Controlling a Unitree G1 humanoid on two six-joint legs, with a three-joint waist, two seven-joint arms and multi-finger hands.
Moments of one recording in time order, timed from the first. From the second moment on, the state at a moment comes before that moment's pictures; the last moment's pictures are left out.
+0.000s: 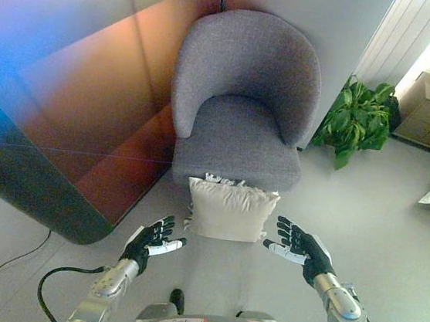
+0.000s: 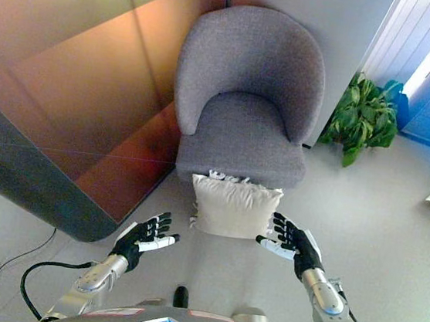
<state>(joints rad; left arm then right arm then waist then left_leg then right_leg) 0.24 0.33 -0.25 0.46 -0.27 -0.10 -0.09 0.32 -0.43 0.13 0.27 0.19 -0.08 0.13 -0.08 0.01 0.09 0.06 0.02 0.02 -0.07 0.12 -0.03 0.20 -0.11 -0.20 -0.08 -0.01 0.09</state>
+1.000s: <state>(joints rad) 0.10 0.37 -0.26 0.46 -0.29 -0.08 -0.01 0.12 -0.41 0.20 0.29 0.18 -0.09 0.03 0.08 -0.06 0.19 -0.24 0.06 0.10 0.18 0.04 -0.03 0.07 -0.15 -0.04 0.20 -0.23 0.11</state>
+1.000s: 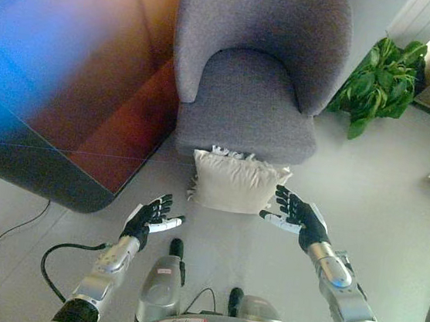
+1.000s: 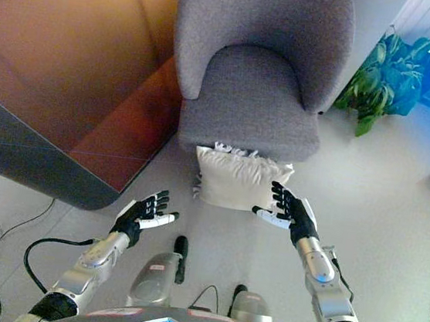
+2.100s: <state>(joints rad) -0.13 0.36 -0.34 0.45 -0.37 -0.11 0.09 -0.33 -0.68 0.35 0.42 -0.49 -0.03 -0.15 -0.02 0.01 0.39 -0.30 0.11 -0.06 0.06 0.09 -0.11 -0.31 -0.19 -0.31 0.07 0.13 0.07</state>
